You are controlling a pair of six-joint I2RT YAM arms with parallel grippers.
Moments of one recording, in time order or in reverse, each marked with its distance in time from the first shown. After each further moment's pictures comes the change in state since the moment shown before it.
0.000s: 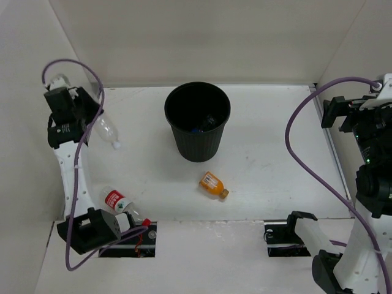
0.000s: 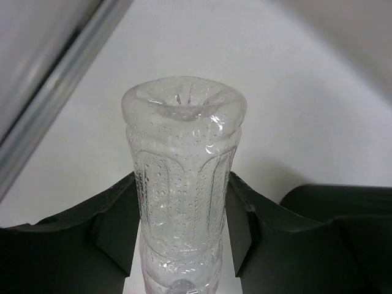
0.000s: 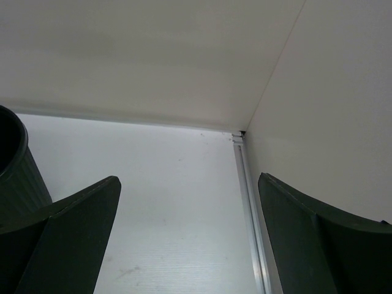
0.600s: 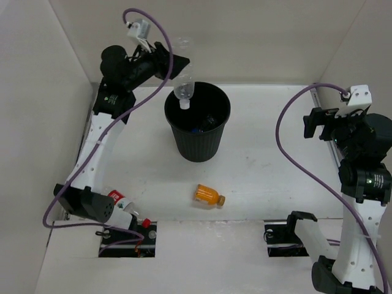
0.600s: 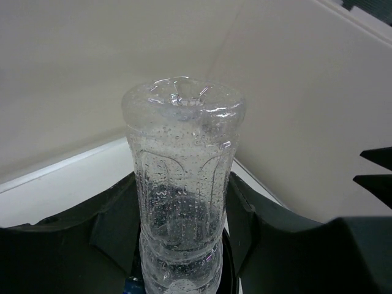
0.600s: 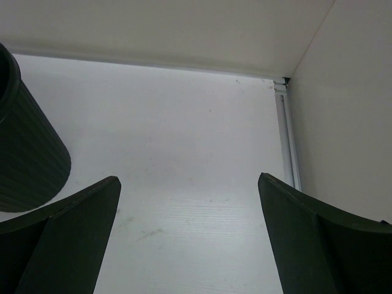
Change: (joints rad) left arm -0.575 0.227 0.435 0.528 0.481 -0.109; right arm 0.021 -0.064 -0.360 0.099 -0.060 0.046
